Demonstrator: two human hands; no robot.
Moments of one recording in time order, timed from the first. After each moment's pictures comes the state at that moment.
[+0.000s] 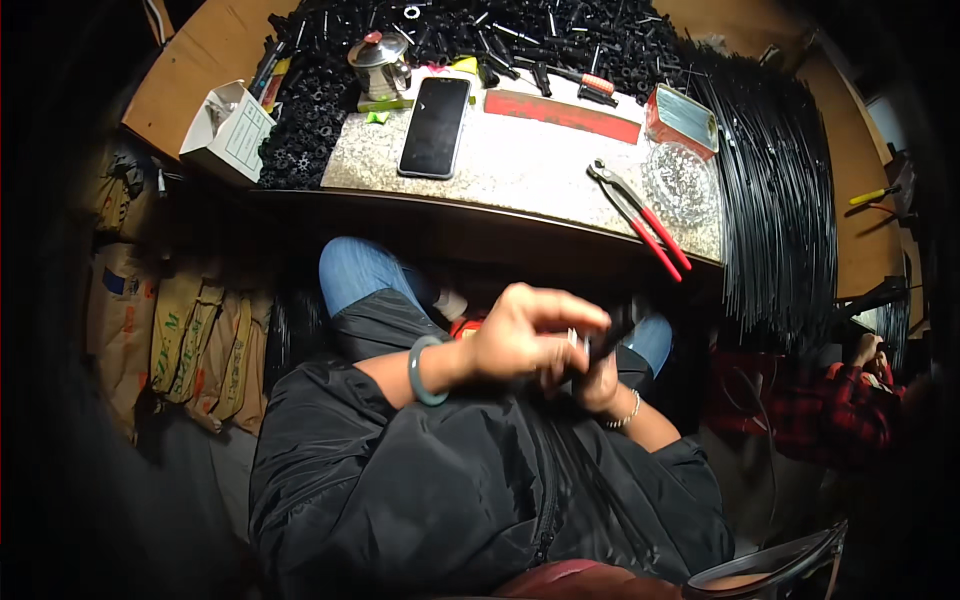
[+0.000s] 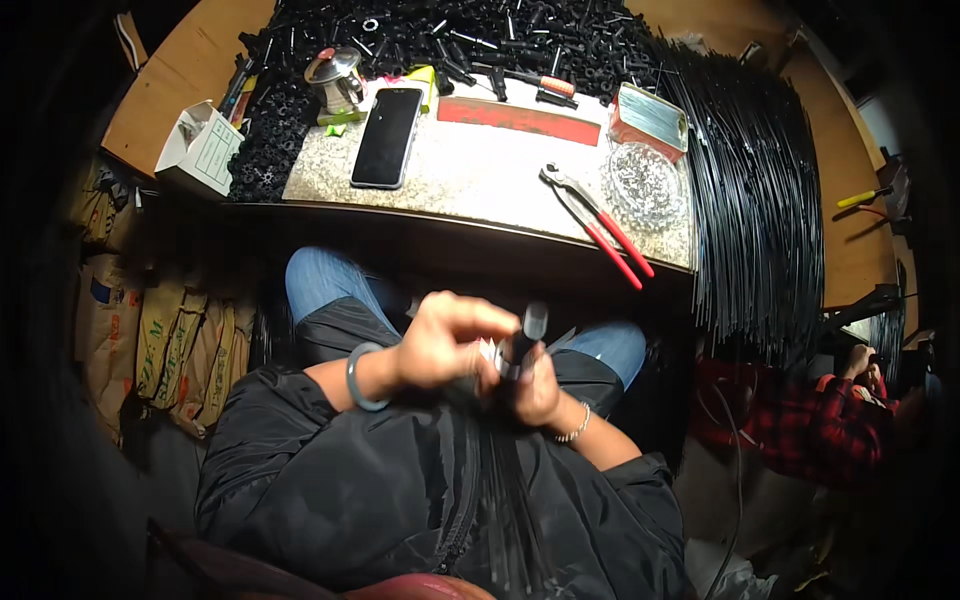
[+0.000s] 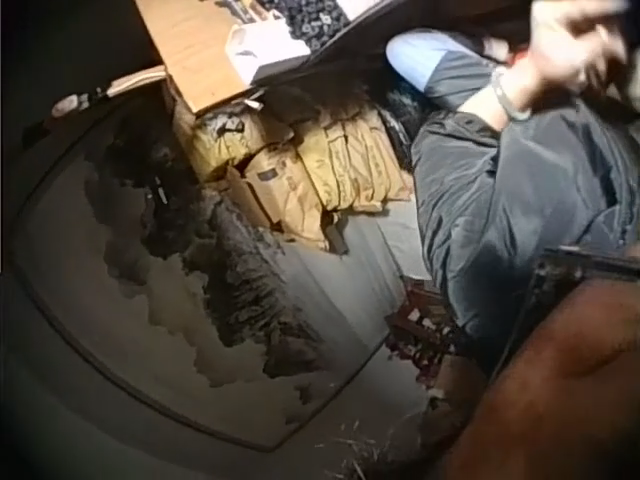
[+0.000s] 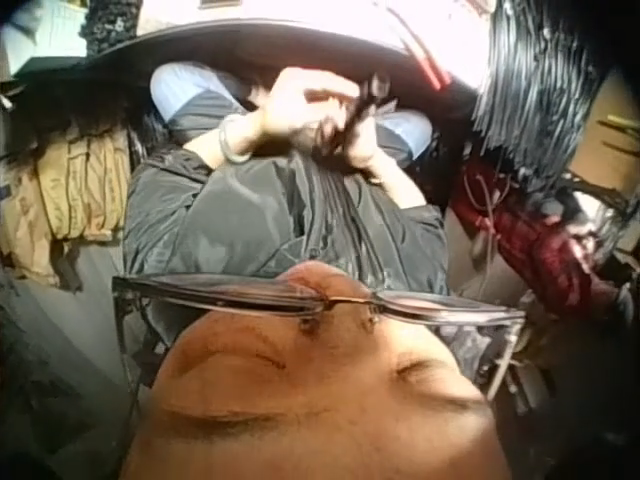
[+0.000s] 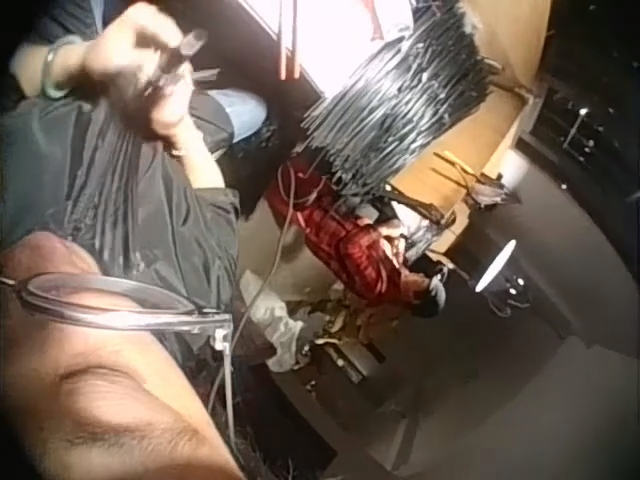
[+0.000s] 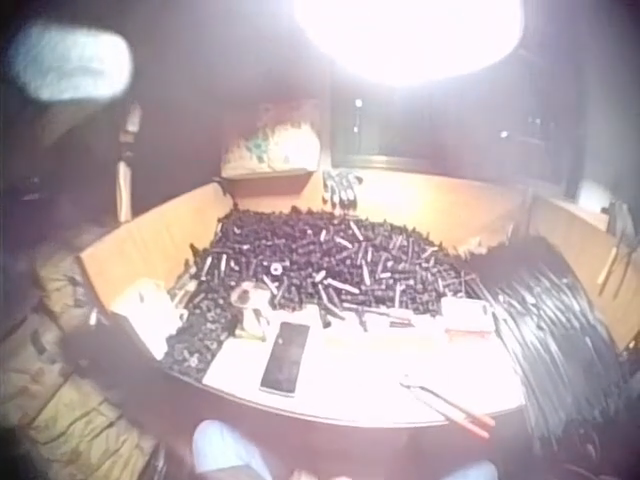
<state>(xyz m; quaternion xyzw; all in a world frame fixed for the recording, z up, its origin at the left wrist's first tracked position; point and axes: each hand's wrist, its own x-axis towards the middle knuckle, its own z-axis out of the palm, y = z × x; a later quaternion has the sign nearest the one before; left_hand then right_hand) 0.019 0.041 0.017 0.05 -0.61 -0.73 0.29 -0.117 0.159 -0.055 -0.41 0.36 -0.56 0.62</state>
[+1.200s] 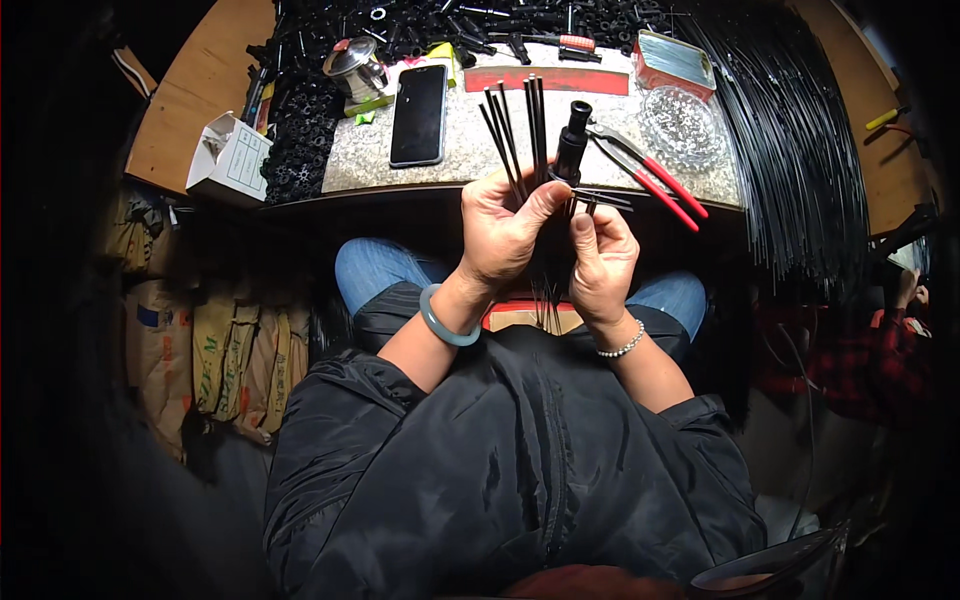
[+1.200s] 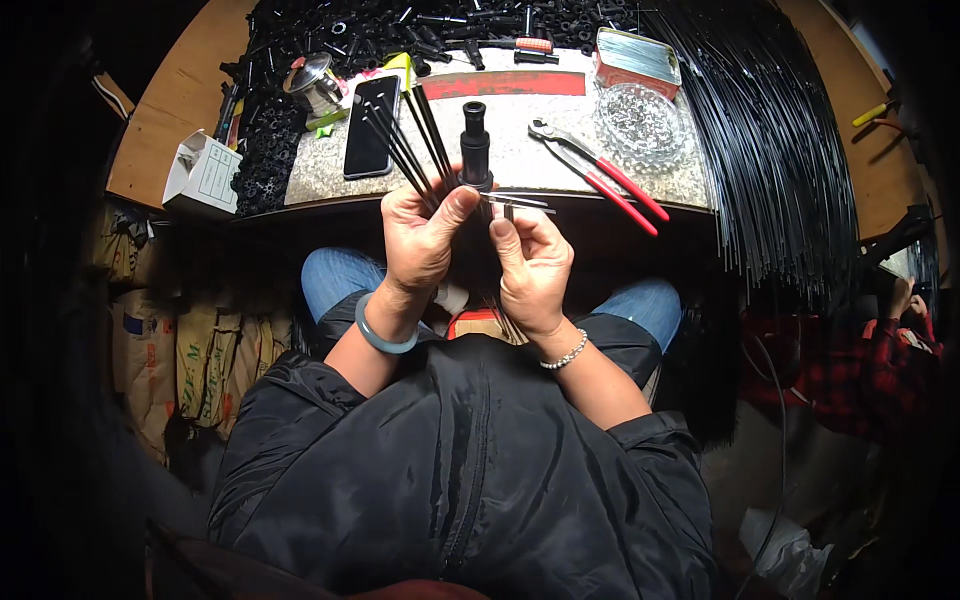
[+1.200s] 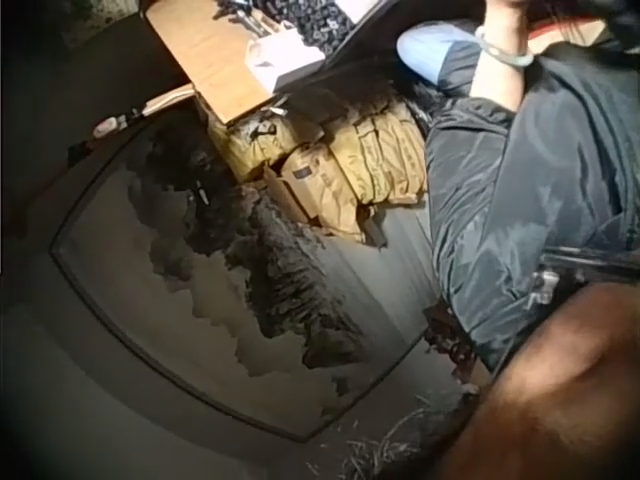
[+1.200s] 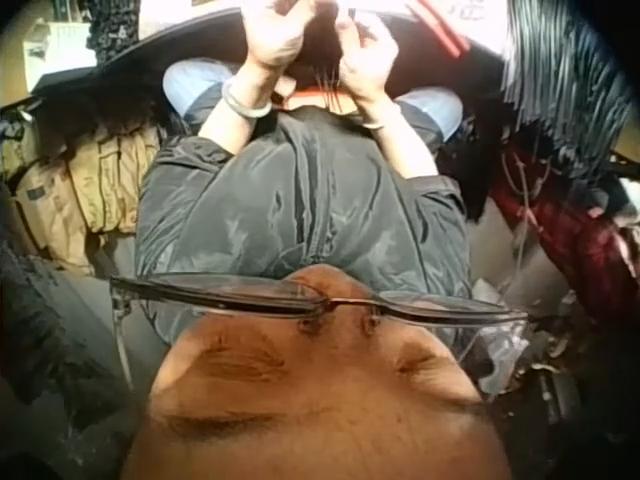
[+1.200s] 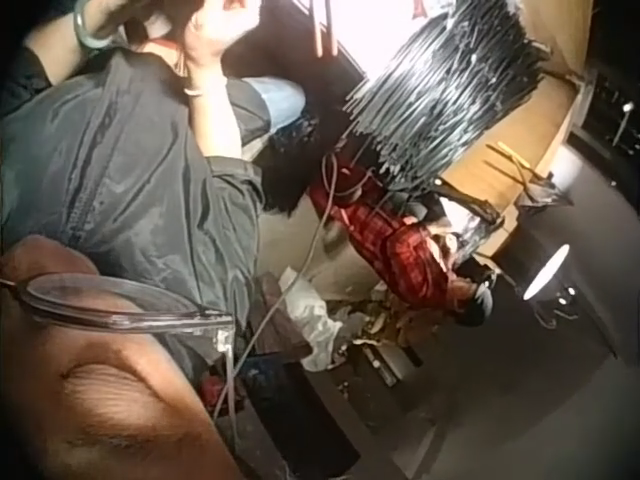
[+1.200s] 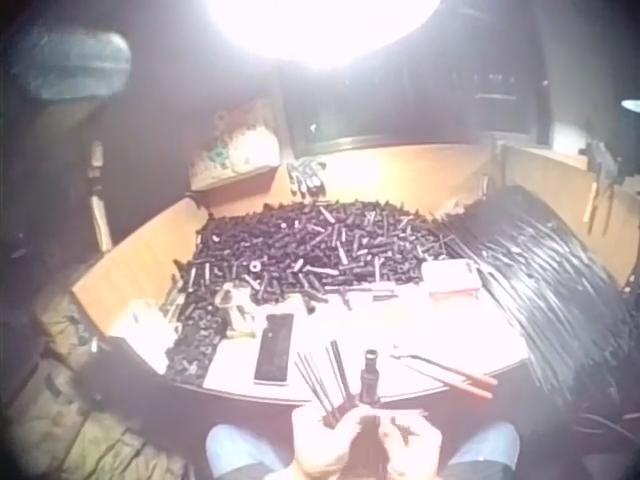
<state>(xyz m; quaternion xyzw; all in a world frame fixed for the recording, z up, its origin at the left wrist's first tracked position) -0.023 0.003 0.011 0.18 -0.54 -0.66 0.49 -0.106 0.078 -0.030 -0.33 0.40 -0.79 0.33</state>
